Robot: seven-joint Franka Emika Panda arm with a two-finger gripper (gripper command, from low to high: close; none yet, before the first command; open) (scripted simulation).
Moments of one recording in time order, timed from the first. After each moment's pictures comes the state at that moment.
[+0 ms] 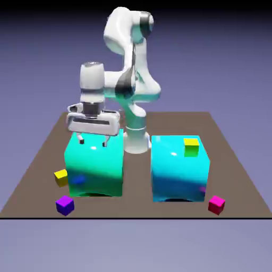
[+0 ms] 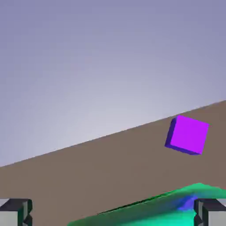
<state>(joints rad) 0.00 -0.11 -0.42 -2.37 -0.05 2.35 0.78</state>
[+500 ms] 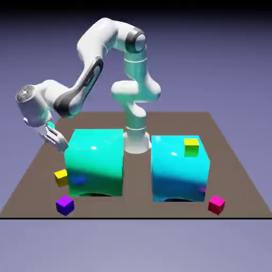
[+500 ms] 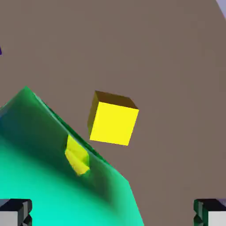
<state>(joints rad) -0.12 0.37 -0.64 -1.95 0.06 1.79 0.75</state>
